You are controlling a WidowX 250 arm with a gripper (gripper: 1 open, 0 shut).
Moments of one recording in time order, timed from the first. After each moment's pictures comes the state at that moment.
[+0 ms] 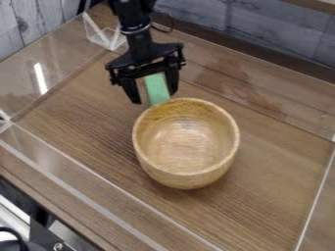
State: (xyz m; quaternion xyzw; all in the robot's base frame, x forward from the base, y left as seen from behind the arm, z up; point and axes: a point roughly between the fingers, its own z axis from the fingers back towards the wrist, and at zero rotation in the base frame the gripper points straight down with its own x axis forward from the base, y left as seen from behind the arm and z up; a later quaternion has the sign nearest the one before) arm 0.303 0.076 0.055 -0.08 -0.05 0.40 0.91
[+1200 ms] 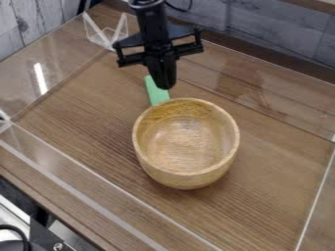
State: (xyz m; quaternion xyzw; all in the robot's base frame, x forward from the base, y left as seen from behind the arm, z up) arm 0.282 0.044 0.106 -0.09 -0.04 0.29 0.95
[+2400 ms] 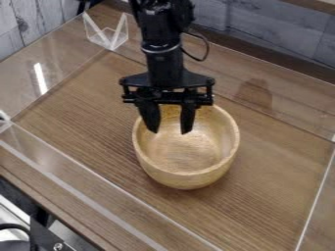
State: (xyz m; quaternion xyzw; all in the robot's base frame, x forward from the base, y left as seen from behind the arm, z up) arm 0.247 0.013 0.078 -0.05 -0.01 0.22 0.97
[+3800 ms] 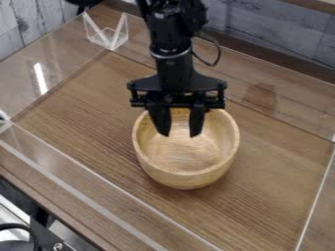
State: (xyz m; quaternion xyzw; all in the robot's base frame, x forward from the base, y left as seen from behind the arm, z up) arm 0.245 -0.005 0.079 -0.05 -0.03 0.23 0.97
